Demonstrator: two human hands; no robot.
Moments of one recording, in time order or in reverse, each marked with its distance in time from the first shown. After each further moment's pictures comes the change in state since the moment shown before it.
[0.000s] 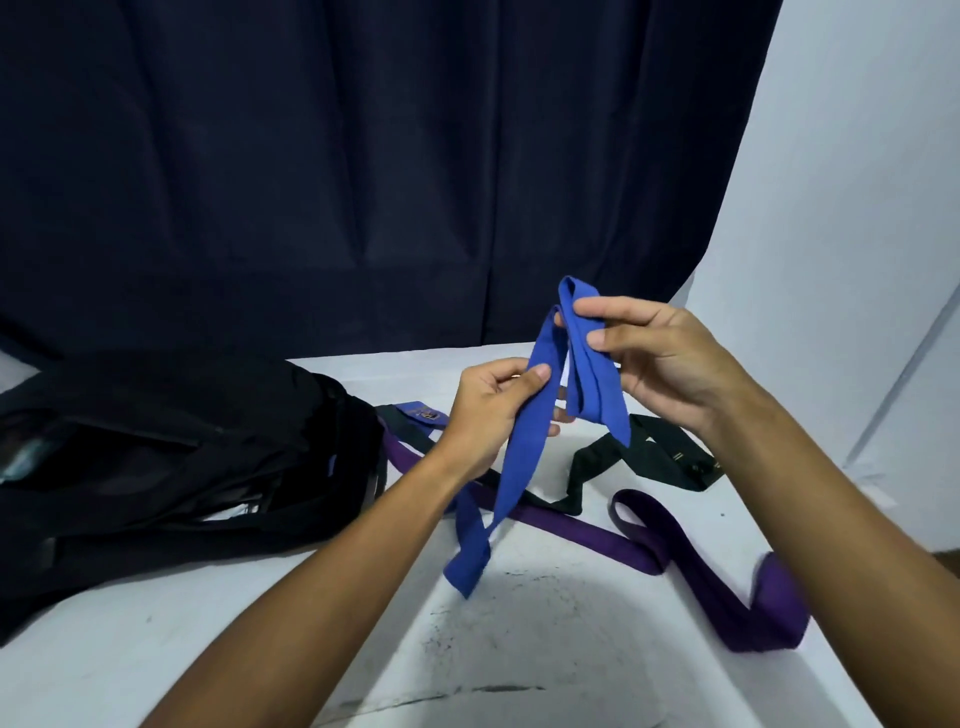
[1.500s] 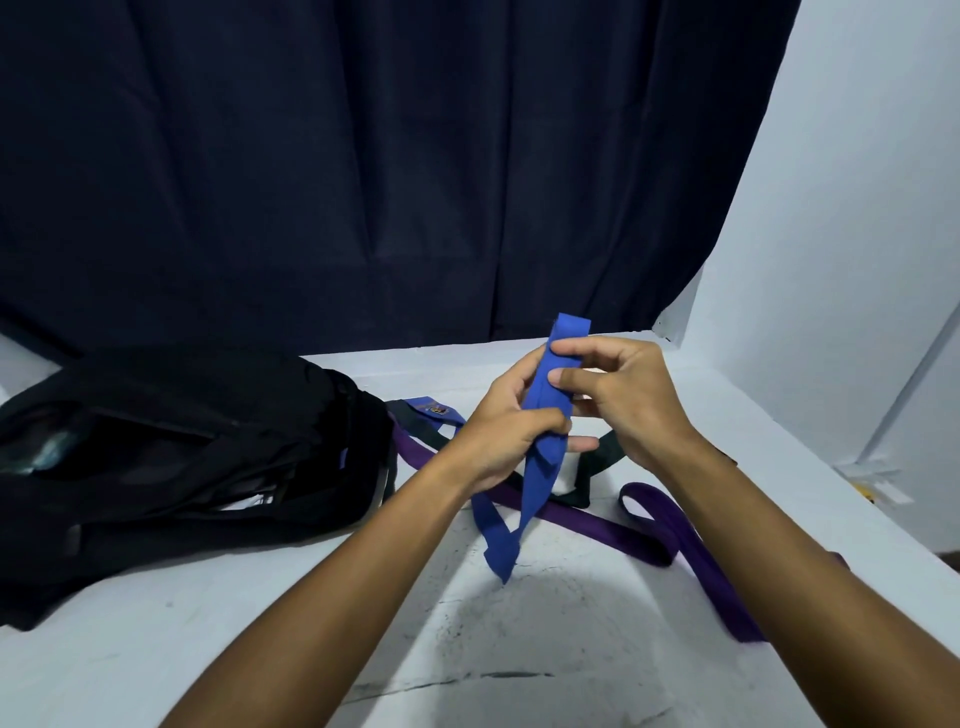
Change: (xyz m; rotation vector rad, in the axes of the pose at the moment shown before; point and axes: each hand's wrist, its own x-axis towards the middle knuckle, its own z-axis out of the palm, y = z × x) left_hand -0.026 0.015 0.010 -0.069 -0.219 -0.130; right_hand -0.002 0.050 0.023 -0.317 0.264 -0.115
